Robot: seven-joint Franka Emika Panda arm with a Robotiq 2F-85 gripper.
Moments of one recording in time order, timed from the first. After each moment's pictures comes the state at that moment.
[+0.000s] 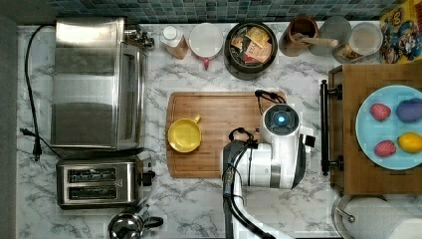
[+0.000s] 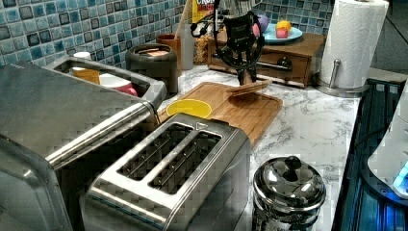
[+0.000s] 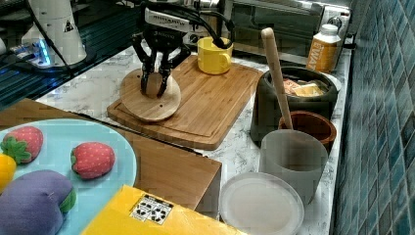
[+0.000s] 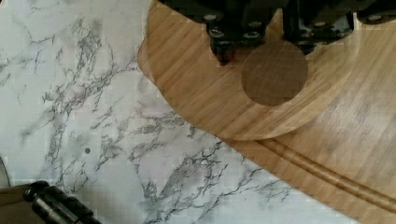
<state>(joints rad) -0.11 0.12 -0.14 -2.33 -0.21 0.71 0.17</state>
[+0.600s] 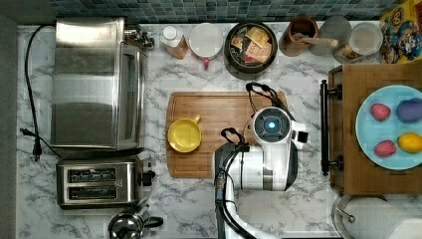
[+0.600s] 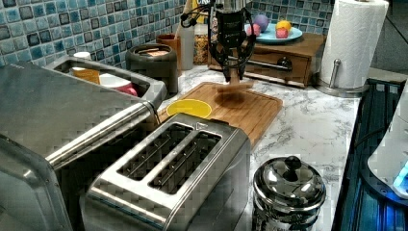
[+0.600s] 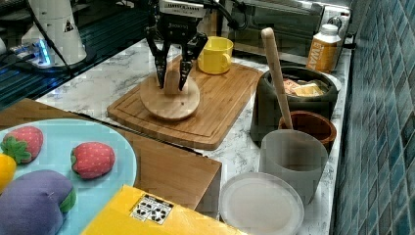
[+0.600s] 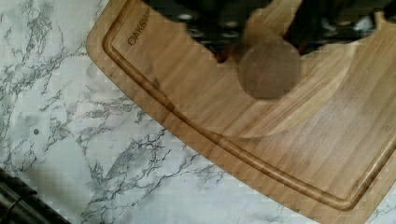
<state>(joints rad) -0.10 0.09 -0.10 -2.35 -0.21 0.82 0.17</state>
